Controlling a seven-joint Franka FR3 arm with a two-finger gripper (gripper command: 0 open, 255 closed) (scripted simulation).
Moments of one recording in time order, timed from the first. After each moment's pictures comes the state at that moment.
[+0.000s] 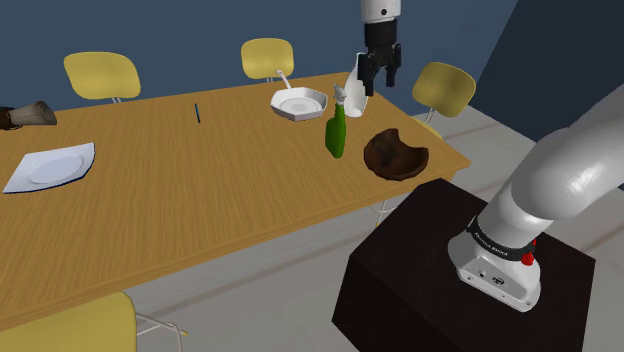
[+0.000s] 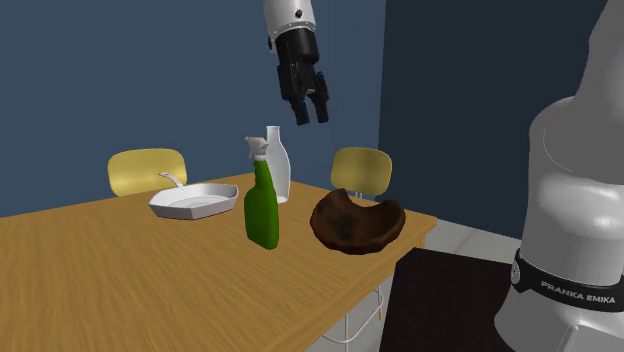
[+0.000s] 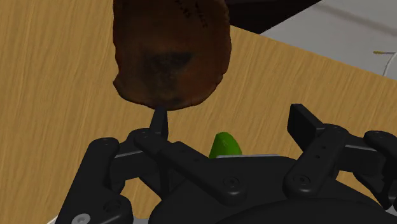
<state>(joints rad) -0.05 -0.24 0.03 -2.12 0.01 1.62 0.03</state>
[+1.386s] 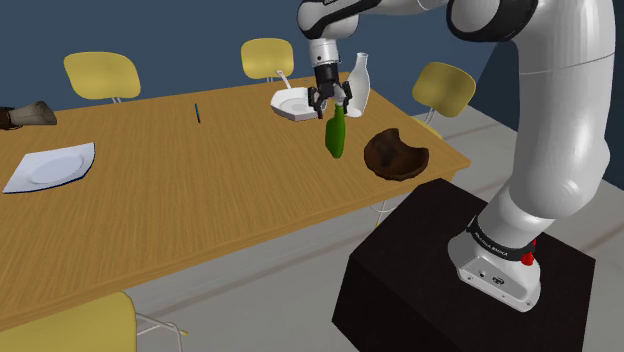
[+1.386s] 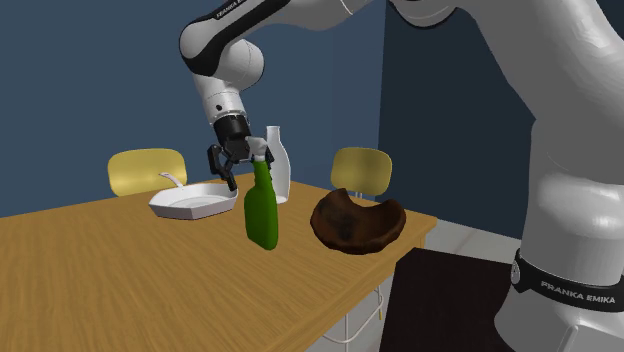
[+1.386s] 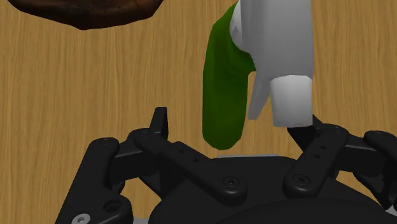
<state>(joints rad) -0.08 0.53 0.01 -1.48 0.13 1.51 0.27</state>
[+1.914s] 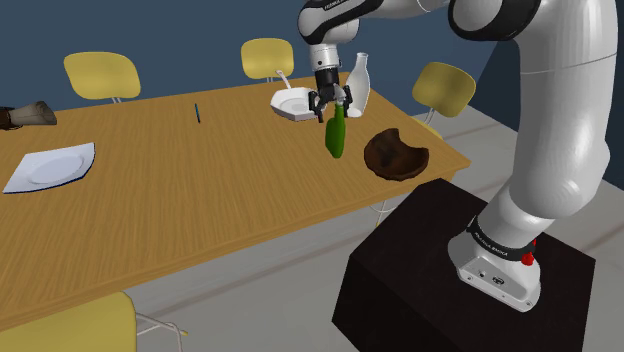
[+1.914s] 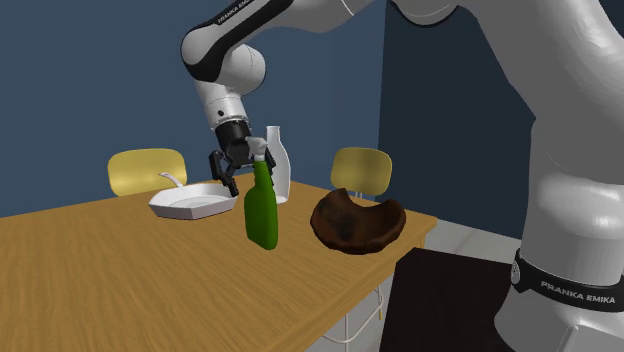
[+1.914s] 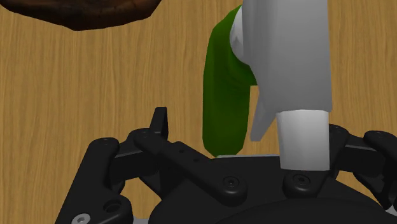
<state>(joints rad) -0.08 0.52 0.01 -1.53 0.14 1.54 0.27</state>
